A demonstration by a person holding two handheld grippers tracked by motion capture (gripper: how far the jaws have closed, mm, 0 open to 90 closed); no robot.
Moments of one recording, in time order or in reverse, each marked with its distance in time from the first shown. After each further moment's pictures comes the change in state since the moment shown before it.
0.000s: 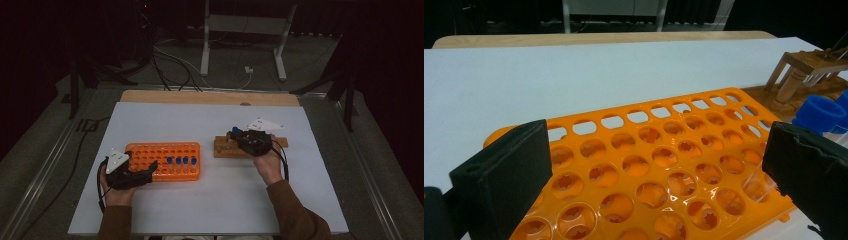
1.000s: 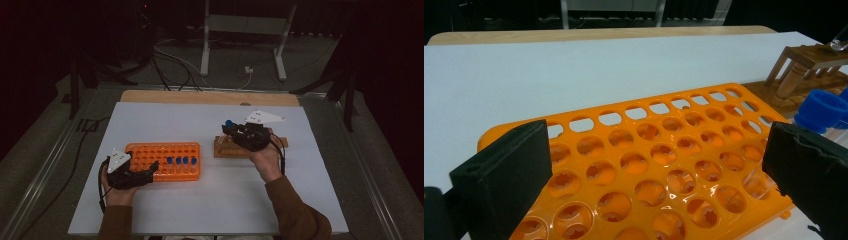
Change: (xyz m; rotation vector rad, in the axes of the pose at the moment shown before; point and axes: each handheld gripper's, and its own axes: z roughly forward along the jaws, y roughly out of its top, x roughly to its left) left arm -0.001 -0.001 0.003 0.015 -0.007 0.007; right arm 0.021 0.038 -0.012 -0.055 0.101 0.001
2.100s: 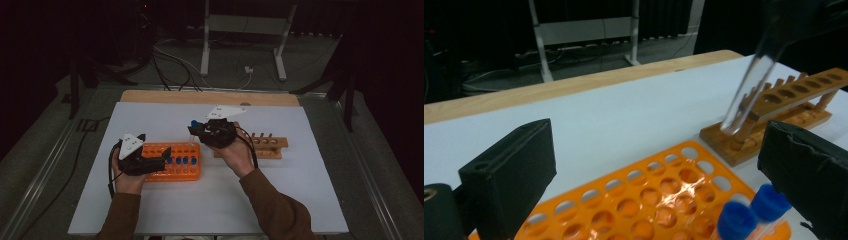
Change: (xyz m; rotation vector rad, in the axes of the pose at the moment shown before) left arm -0.031 0.055 0.010 -0.076 -0.086 0.115; right arm 0.056 0.035 0.057 0.074 0.127 -0.073
